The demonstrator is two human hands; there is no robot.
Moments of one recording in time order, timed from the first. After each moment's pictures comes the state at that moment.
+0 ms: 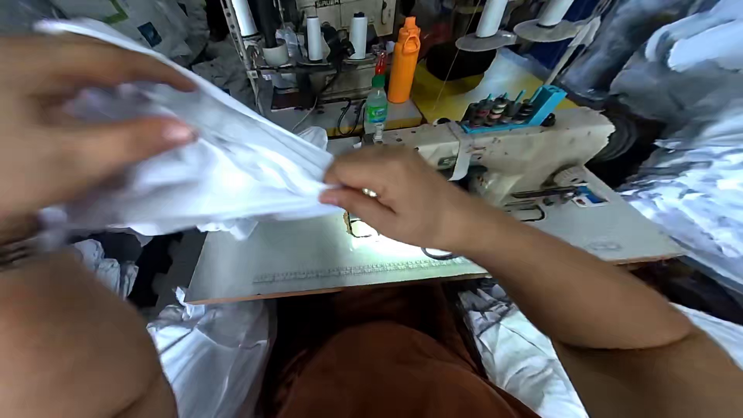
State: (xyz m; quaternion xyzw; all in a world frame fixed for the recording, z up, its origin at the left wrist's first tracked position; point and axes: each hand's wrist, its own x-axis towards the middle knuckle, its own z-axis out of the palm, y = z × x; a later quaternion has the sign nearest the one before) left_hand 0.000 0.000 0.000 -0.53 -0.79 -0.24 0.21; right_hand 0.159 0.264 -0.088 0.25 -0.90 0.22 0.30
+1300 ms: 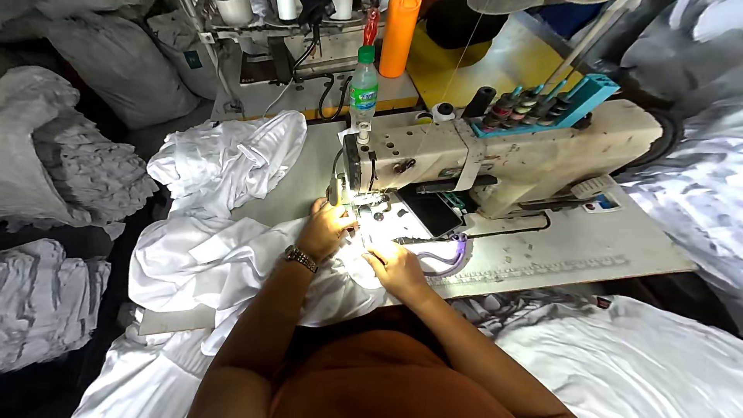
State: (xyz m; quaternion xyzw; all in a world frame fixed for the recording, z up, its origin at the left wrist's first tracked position) left_hand -0.037 0.222 -0.343 -0.64 -0.74 -0.22 0.06; right_hand 0.164 0.328 -0.359 -0.14 -0.94 0.22 0.22
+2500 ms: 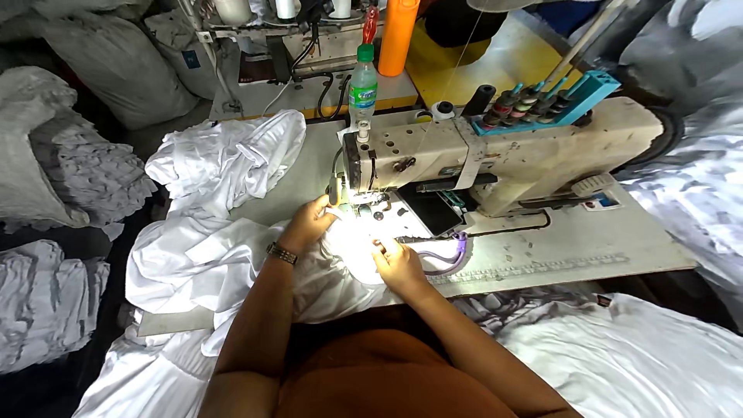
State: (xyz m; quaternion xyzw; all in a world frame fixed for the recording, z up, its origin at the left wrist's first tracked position) left_hand -0.045 0.200 -0.301 -0.46 -0.76 -0.42 -0.18; right_hand 0.161 0.324 -0.340 -0.23 -0.91 0.31 0.17
